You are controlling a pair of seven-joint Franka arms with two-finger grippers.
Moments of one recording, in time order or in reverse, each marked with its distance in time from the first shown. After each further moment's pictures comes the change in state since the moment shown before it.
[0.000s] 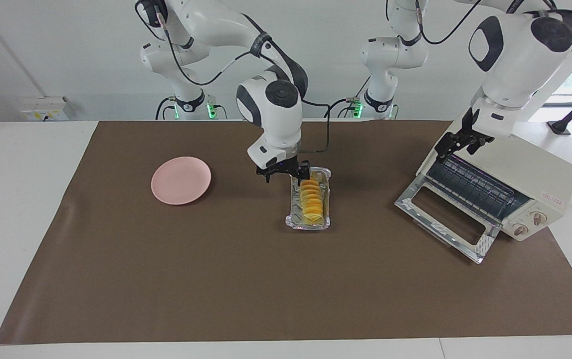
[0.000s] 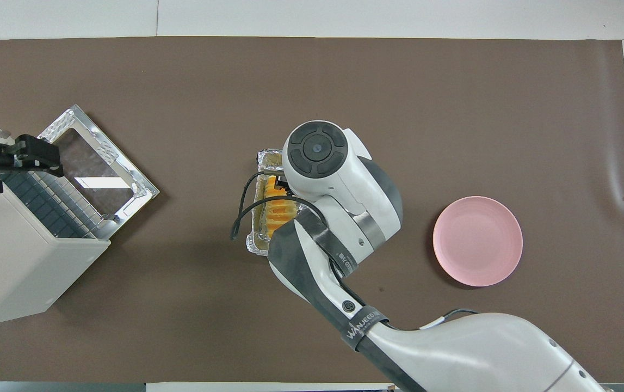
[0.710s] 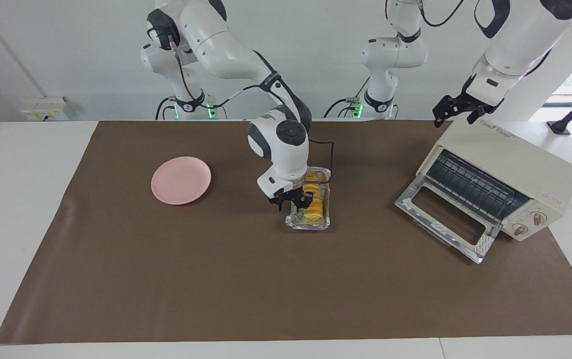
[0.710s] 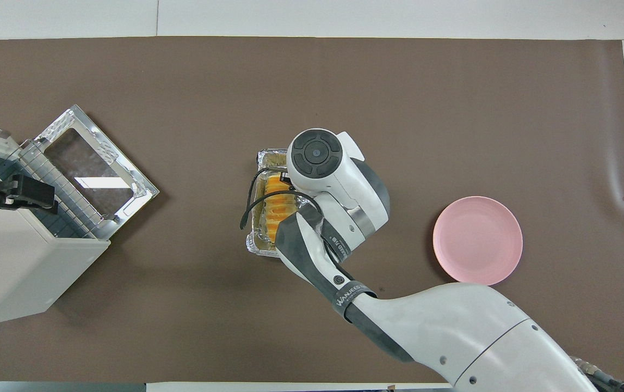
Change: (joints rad) left arm 0.003 -0.027 -0.022 -0.043 0.000 -0.042 0.117; right arm -0.003 0.069 -0.017 -0.041 -0.010 0.128 0.003
